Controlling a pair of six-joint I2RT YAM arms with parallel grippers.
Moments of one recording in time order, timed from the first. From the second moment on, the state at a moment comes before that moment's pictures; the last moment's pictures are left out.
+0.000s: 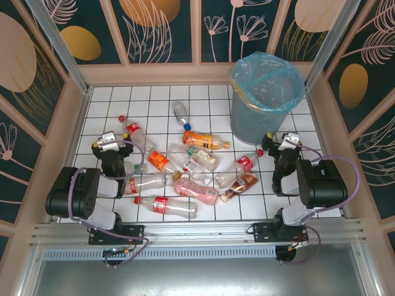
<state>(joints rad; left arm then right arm) -0.07 1.53 0.19 1.21 -0.37 -0.08 0.00 1.57 0.18 1.25 0.17 0.13</state>
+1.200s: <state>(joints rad) -0.07 1.19 0.27 0.95 -0.39 -0.10 0.12 1.35 0.11 1.26 0.28 0.07</state>
